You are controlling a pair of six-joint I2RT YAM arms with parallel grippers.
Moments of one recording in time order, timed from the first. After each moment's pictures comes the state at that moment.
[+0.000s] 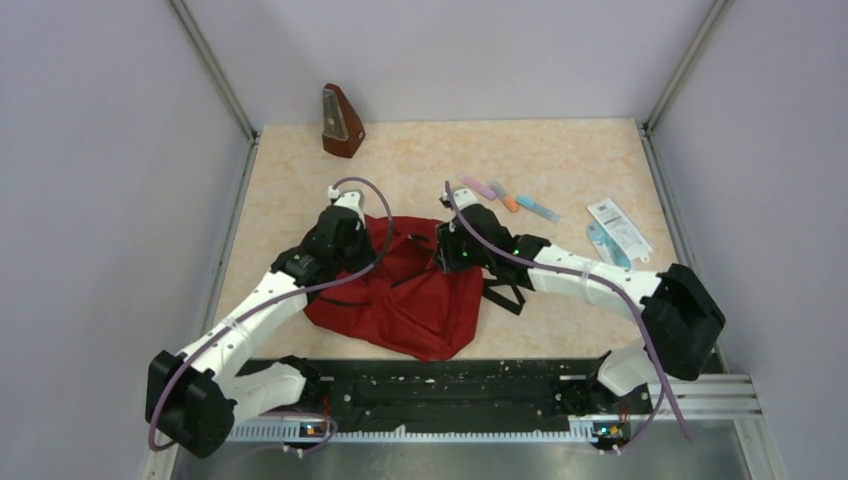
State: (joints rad) left arm -0.48 1.08 0.78 -0.44 -0.12 -0.47; right arm 0.89 1.51 1.01 -0.16 0.13 0.44
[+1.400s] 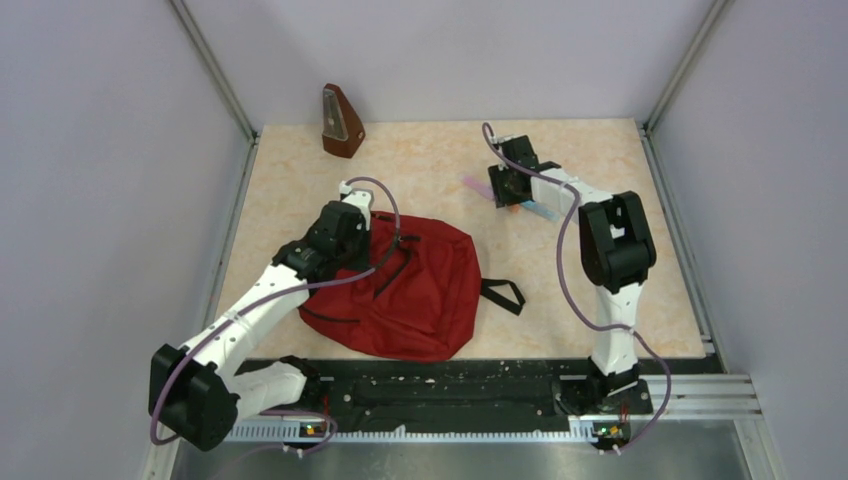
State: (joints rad) left arm -0.47 1.12 0.86 -0.53 -0.12 -0.24; right arm 0.36 2.06 1.52 -0.35 0.09 0.05
